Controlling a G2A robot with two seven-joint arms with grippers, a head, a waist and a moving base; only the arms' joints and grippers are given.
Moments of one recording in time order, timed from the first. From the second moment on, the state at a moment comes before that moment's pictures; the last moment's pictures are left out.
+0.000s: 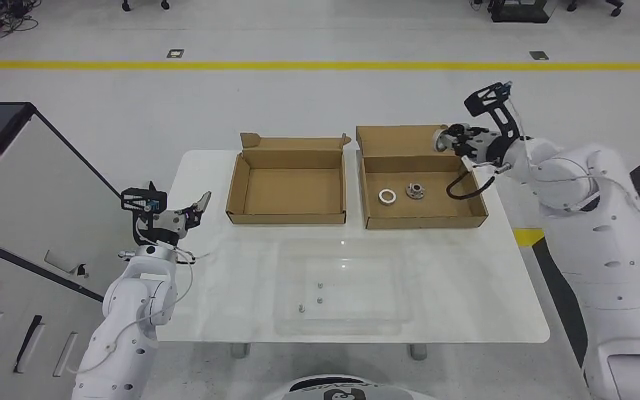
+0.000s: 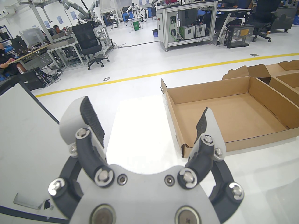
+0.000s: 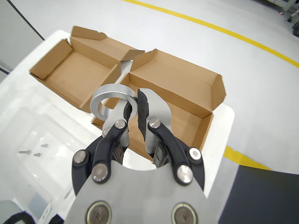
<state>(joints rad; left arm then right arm) 1.73 -1.15 -1.60 -1.80 1.33 0.00 0.00 -1.04 -0.93 1.36 -1.60 -0.76 -0.27 0.92</state>
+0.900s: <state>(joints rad) 1.73 -1.15 -1.60 -1.80 1.33 0.00 0.00 -0.71 -1.06 0.92 -0.88 -1.03 -0.26 0.82</state>
